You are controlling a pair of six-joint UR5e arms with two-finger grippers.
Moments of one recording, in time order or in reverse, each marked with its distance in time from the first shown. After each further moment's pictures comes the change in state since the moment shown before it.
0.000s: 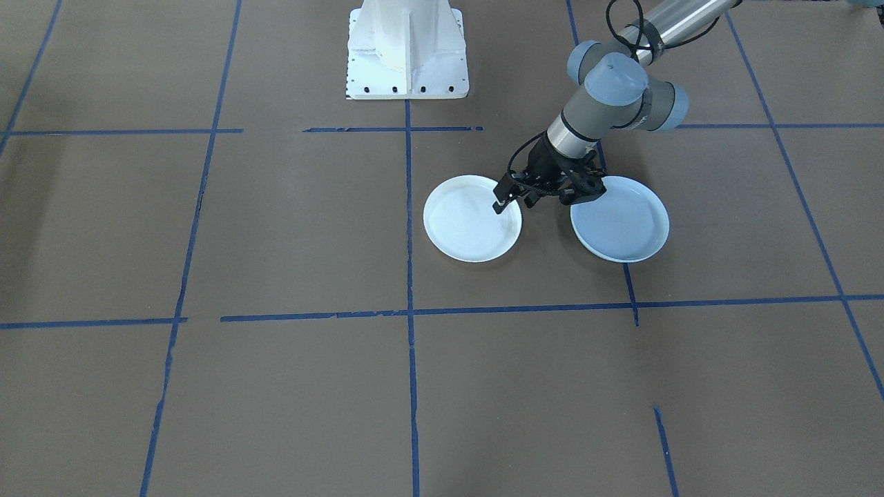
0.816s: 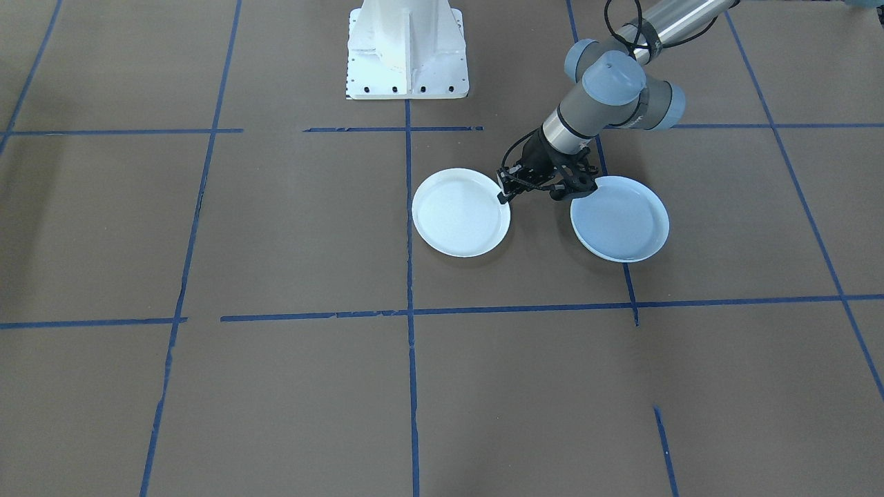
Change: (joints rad) left arm -0.011 -0.004 -0.014 -0.006 -0.080 0.048; right arm 0.000 0.000 0.000 0.000 0.000 0.000
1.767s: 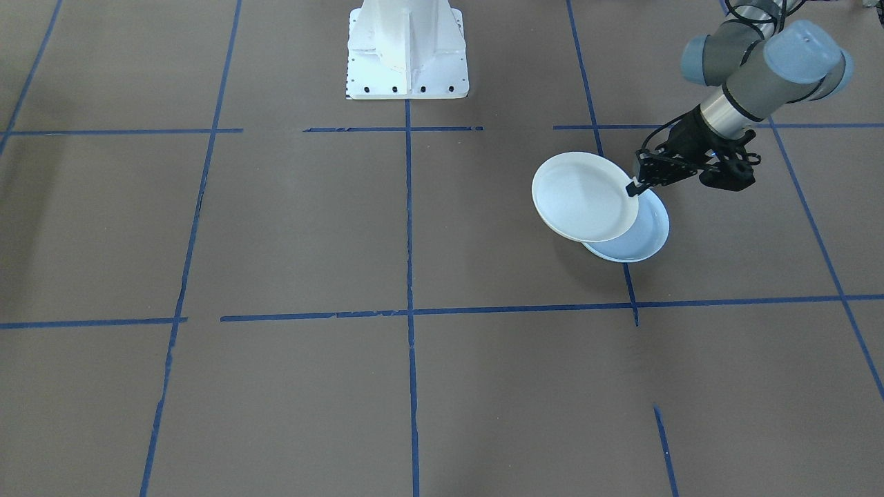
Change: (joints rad) left arm -0.327 0.347 -0.122 -0.083 -0.288 0.449; right arm 0.000 0.000 0.000 0.000 0.000 -0.001
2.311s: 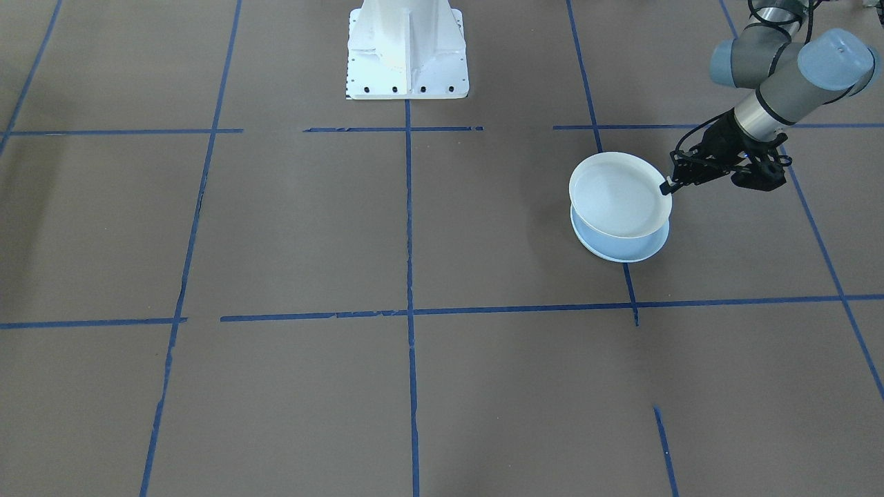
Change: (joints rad) left arm -0.016 0.048 0.075 -0.051 -0.013 0.048; right arm 0.000 0.000 0.000 0.000 0.000 0.000
